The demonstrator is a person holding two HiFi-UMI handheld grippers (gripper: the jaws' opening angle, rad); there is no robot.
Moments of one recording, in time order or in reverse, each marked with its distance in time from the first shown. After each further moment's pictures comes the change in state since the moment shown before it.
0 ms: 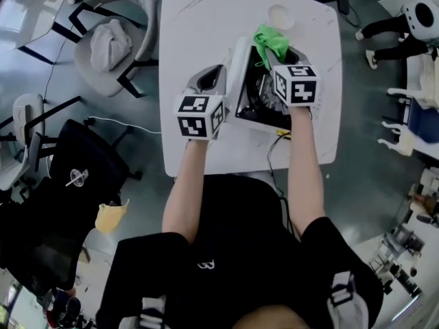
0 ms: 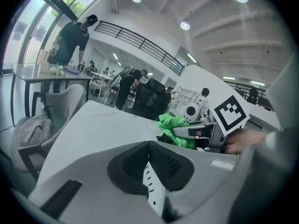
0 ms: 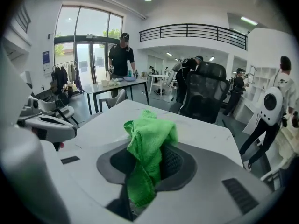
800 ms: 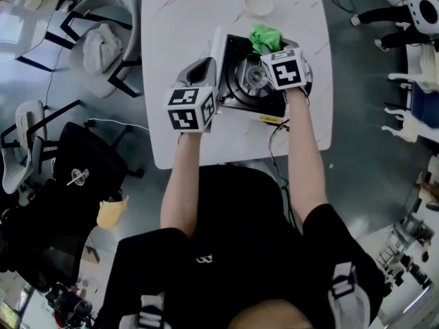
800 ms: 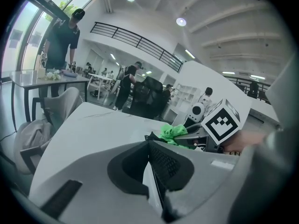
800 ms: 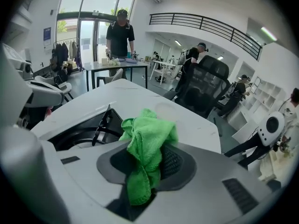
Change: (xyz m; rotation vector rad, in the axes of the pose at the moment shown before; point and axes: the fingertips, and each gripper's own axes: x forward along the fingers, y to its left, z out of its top) left arm 0.007 -0.039 -0.007 0.045 0.025 0.023; right arm -0.011 -0.045 -0.054 -0.163 0.186 -0.047
